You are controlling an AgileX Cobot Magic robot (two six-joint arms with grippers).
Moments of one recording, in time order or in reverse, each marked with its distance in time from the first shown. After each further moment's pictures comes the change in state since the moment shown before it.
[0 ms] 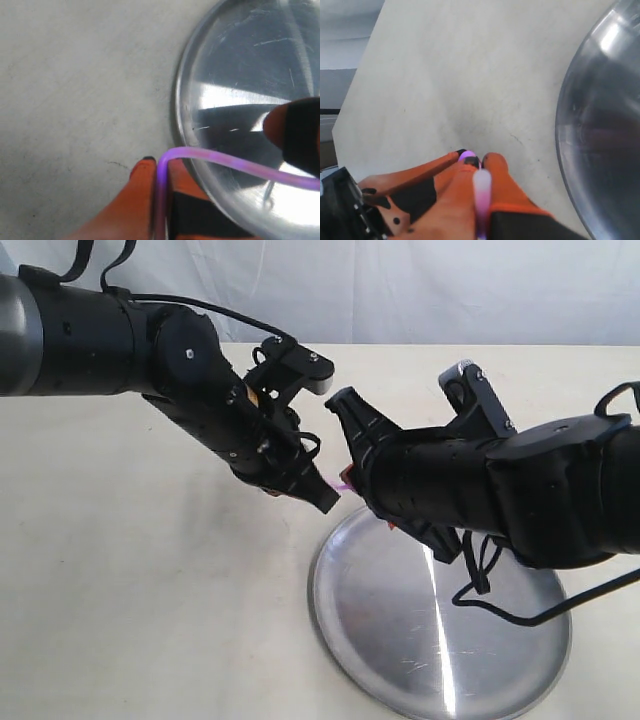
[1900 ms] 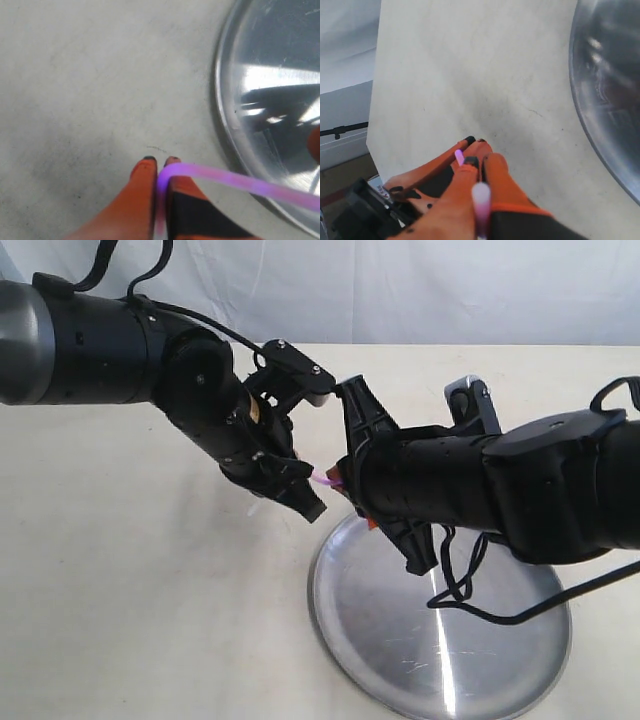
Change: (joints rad) left arm -0.036 0.001 0.000 0.289 0.009 -0.198; right arm -0.002 0.007 -0.013 -0.016 0.050 0.249
